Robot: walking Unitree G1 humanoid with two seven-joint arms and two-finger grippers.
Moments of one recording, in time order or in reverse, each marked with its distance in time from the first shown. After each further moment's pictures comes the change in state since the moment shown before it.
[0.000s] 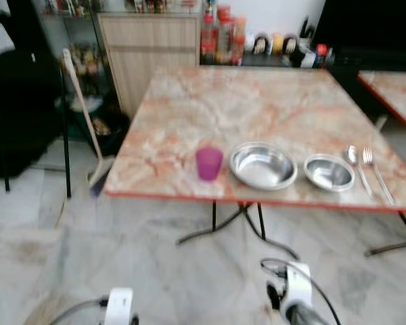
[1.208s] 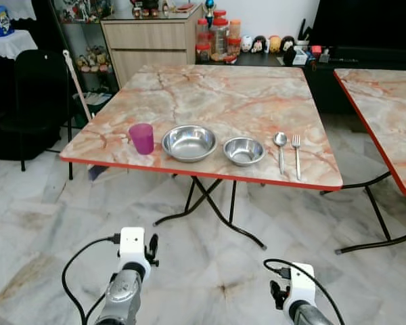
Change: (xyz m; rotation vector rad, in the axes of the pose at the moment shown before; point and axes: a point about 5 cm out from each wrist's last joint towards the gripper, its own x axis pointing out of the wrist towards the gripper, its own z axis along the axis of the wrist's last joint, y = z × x) left arm -0.002 -0.034 0.138 -0.103 -0.636 -0.125; right arm -0.001 -0.008 0.000 -0.006 -0.008 -0.024
